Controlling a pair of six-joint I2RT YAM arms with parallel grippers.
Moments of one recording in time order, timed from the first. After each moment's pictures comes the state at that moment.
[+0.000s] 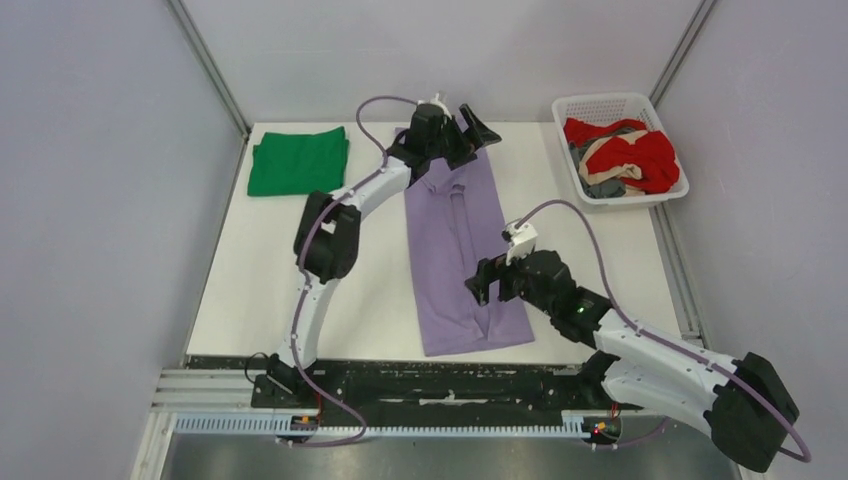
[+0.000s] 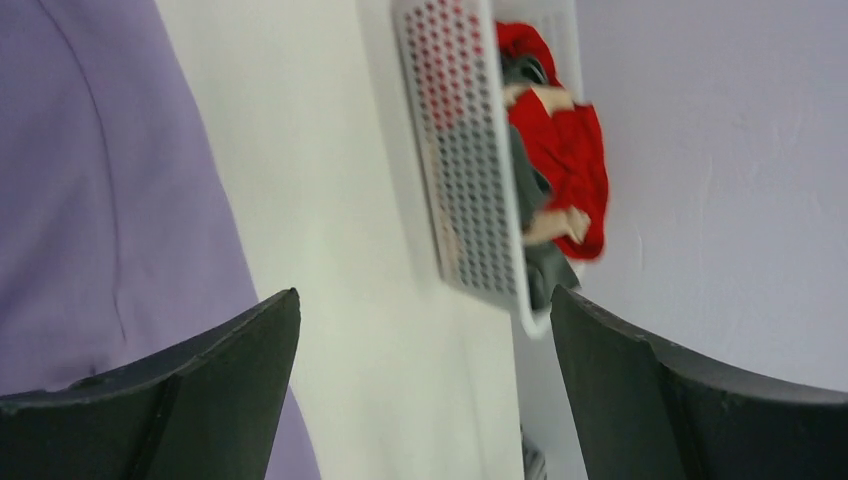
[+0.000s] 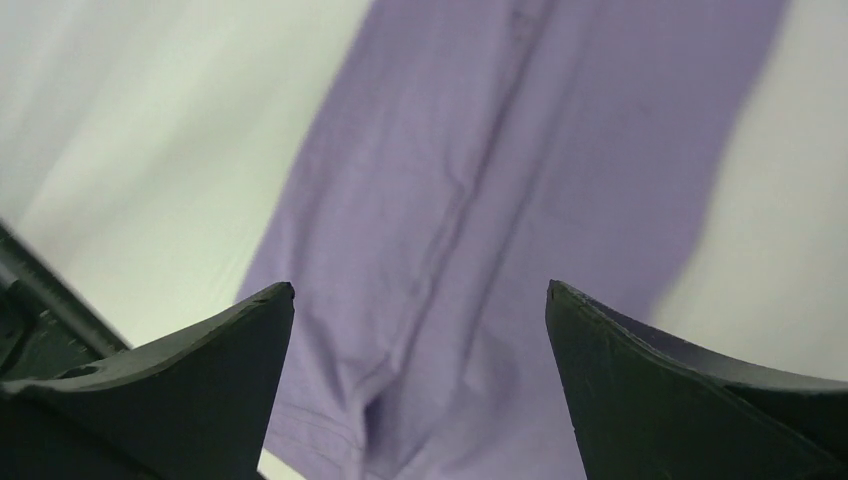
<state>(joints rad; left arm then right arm) -0.52 2.47 2.10 0.04 0.32 -1.02 0.78 0.96 0.45 0.09 0.04 0.31</state>
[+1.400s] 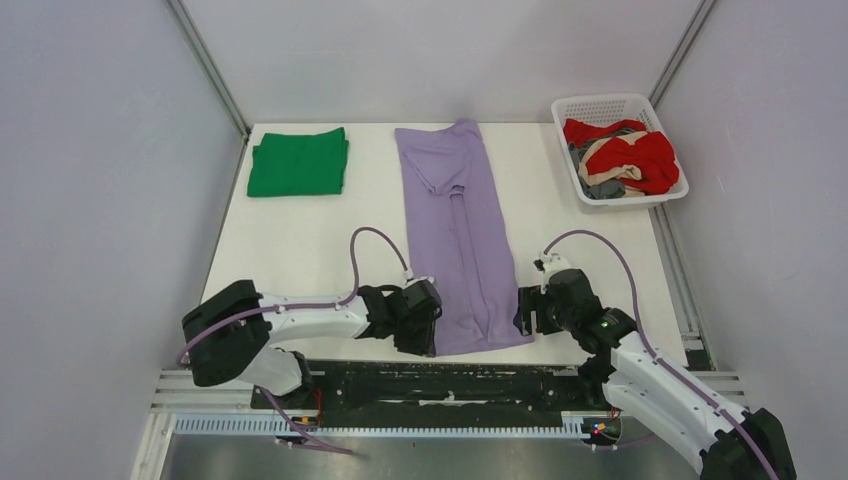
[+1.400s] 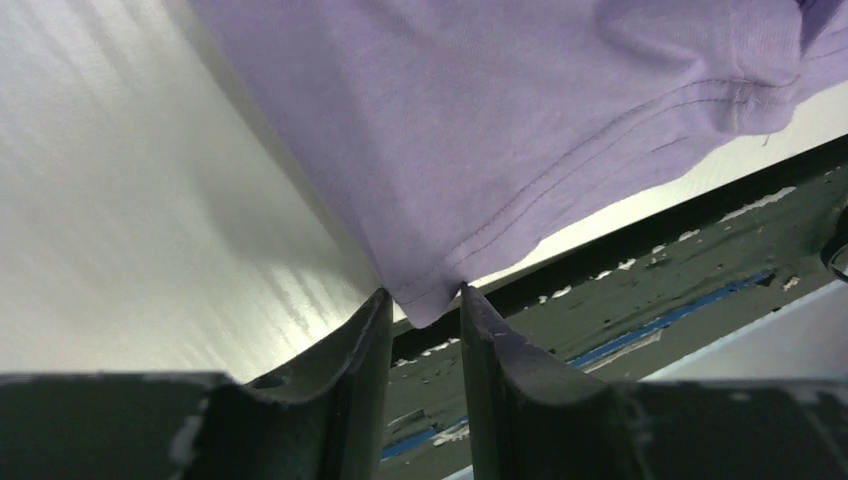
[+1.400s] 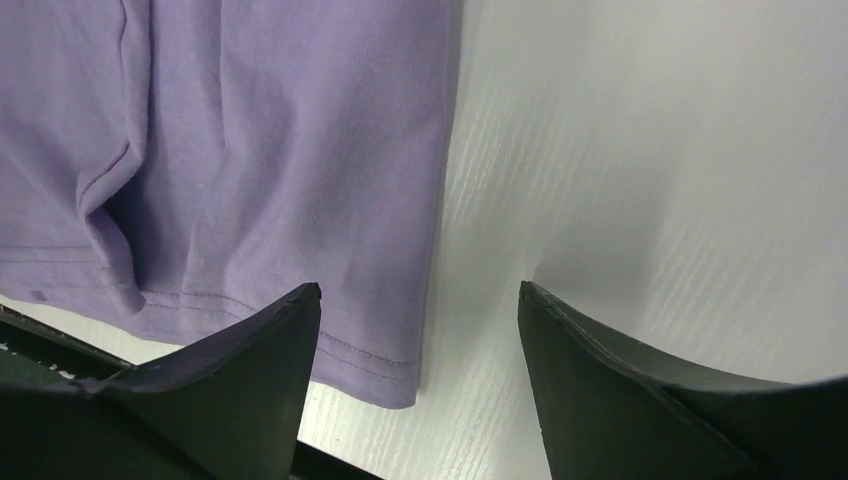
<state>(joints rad) -1.12 1.40 0.67 -0.38 0.03 -0.96 0.52 0.70 0.29 -0.44 -0.03 0.33</state>
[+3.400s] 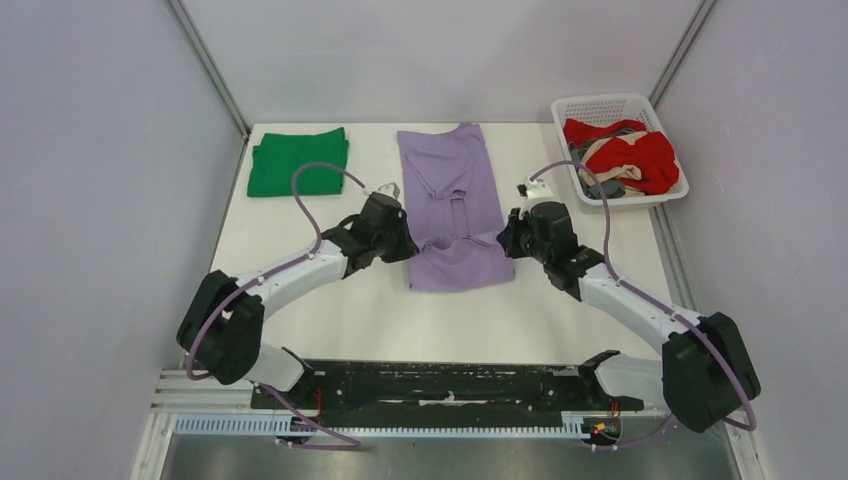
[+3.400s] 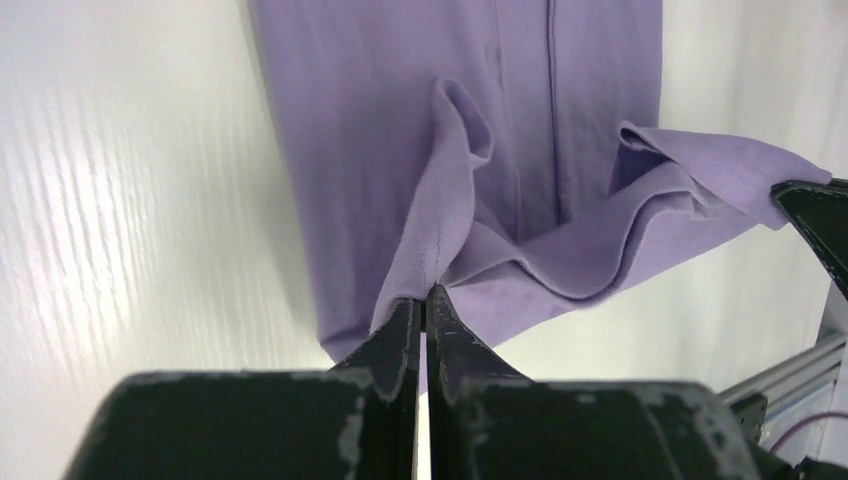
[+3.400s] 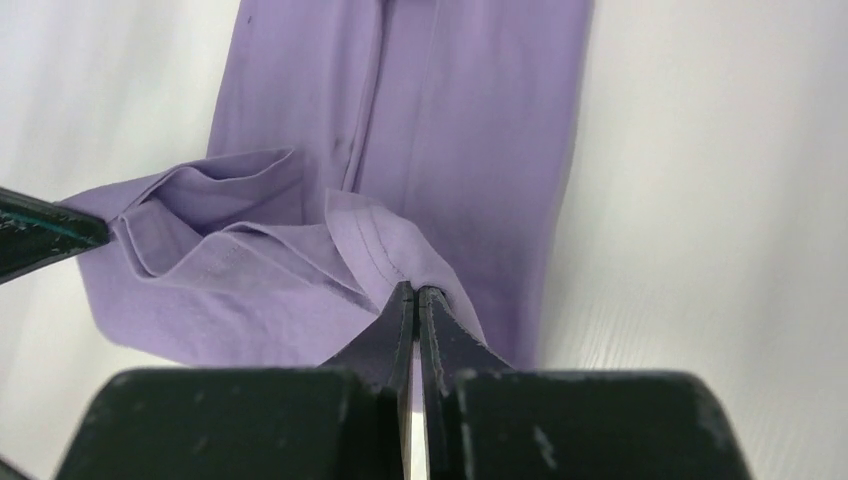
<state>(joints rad) -0.65 1.44 0.89 -0.24 -0.02 -0.74 0.47 1.19 0.64 0.01 -0.01 0.33</state>
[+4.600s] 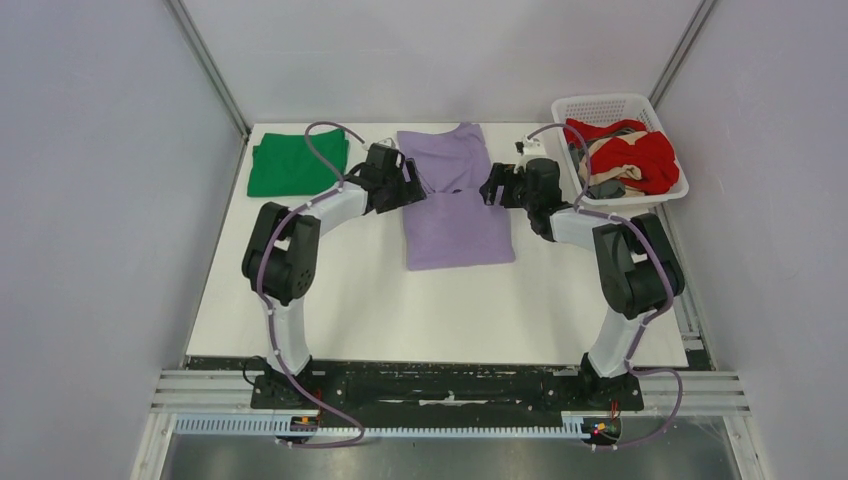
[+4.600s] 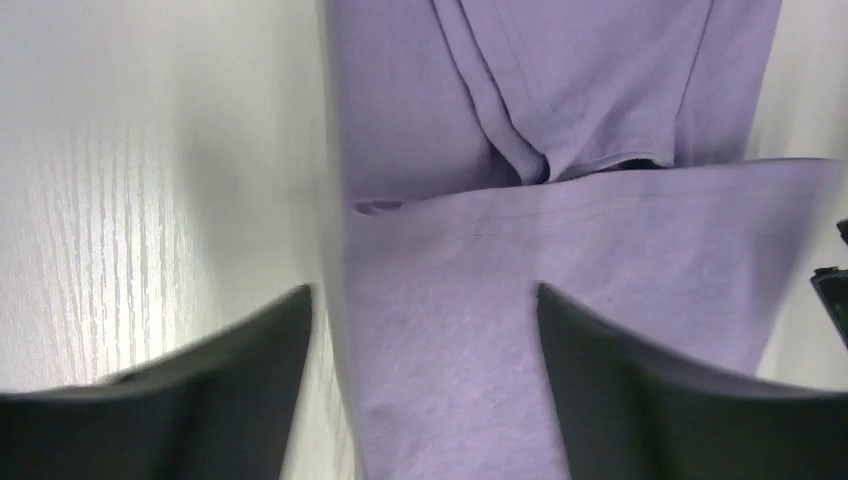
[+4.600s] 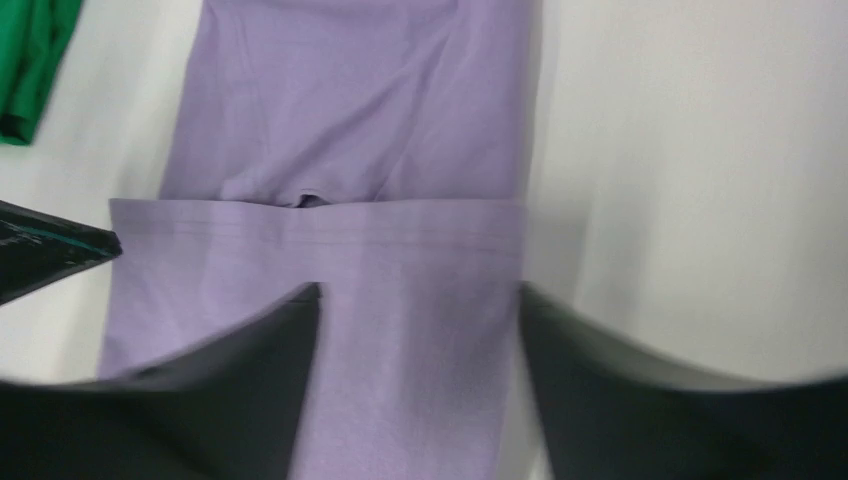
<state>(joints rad) -0.41 1.97 1.36 -0.18 0.01 -0.61 0.28 1.80 0.97 0.40 -0.11 0.28</state>
